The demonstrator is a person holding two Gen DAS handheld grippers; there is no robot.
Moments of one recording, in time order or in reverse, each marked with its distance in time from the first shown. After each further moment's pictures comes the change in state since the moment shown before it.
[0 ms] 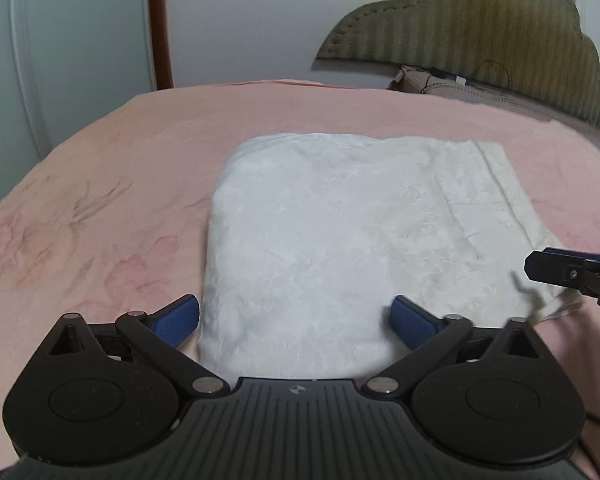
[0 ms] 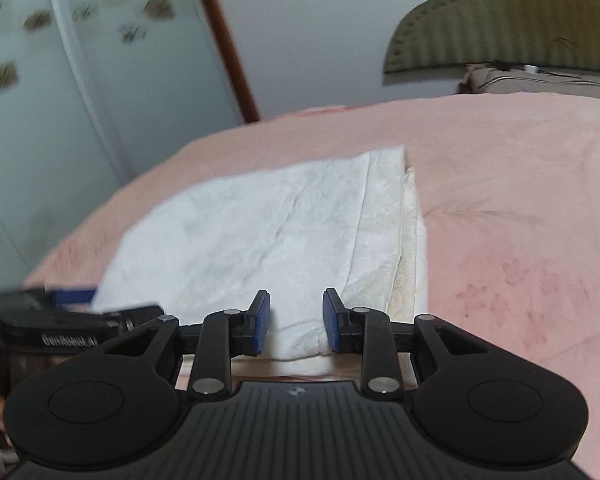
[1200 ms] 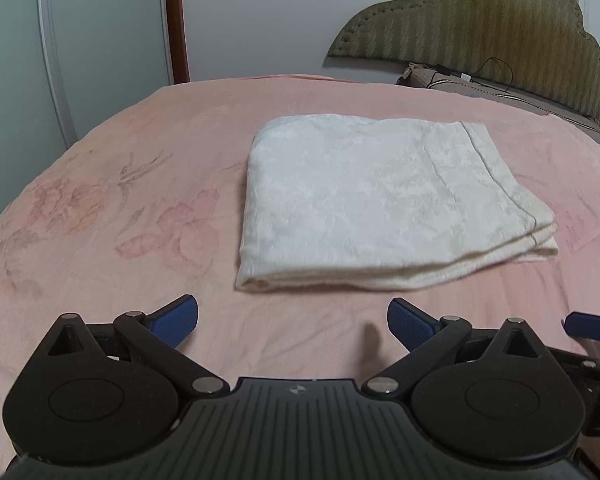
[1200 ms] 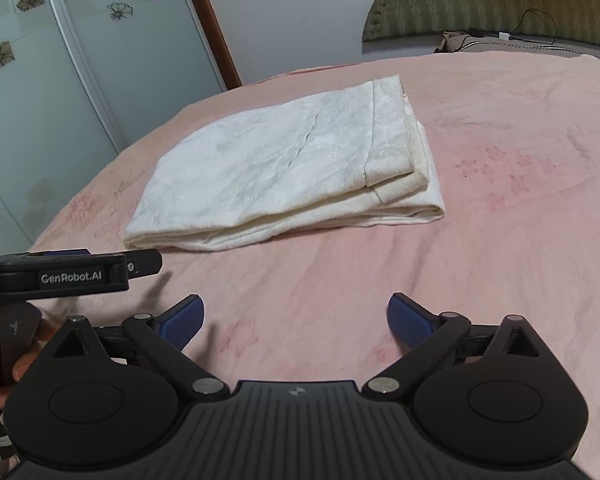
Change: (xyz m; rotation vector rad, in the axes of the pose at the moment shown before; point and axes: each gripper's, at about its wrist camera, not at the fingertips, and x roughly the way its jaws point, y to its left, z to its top) left arm -0.058 0.006 -0.047 0.012 0.008 0.045; right arm -0.032 0.041 -0.061 0.030 0.123 -0.107
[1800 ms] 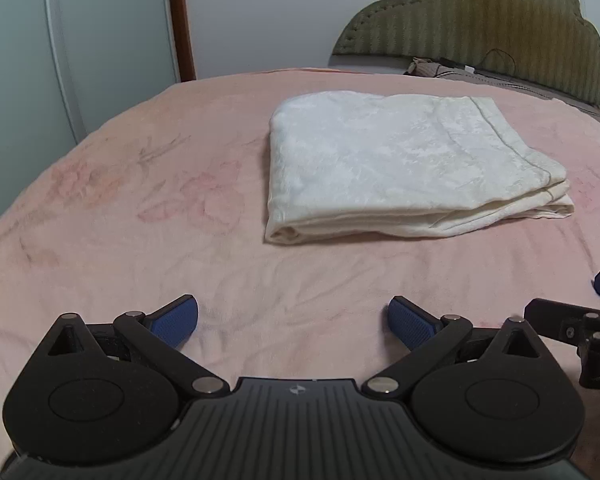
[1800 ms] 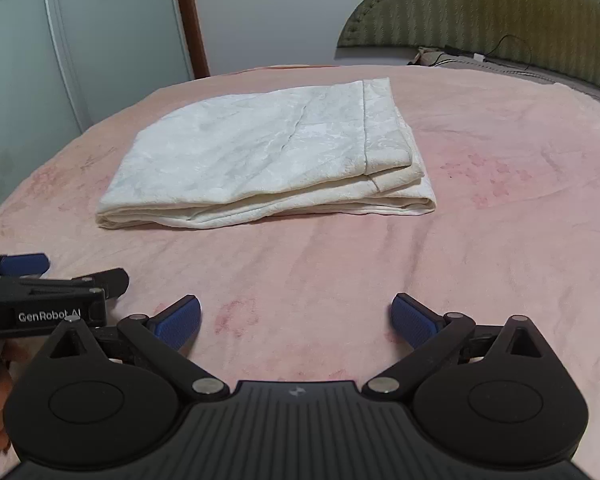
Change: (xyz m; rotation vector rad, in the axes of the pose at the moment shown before) left arm 0.002 0.015 -0.035 0.021 -0.024 0.030; right arm 0.010 0.029 -0.015 -0.064 -0.024 -0.171
